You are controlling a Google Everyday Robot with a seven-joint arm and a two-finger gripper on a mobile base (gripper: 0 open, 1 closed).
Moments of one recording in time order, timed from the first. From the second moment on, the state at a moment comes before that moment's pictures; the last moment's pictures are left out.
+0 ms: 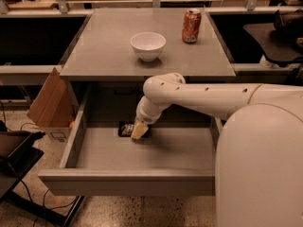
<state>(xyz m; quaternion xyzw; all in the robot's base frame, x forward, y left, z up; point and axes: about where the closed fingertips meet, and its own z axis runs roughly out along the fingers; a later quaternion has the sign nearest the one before) 0.662 0.040 0.602 -0.66 0.72 0.06 0.21</state>
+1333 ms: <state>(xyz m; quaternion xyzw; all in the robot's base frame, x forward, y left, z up) 0.568 0.109 0.707 -0.70 0.70 0.06 0.17</state>
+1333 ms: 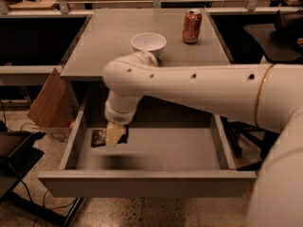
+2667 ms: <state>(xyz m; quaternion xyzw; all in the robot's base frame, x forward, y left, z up) 0.600 0.121 0.992 -0.67 0.73 0.03 0.17</state>
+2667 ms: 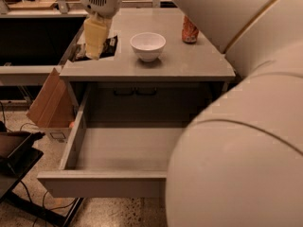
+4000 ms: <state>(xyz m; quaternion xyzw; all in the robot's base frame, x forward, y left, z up) 0.668 0.115 1.012 -0.59 0.76 0.04 0.26</state>
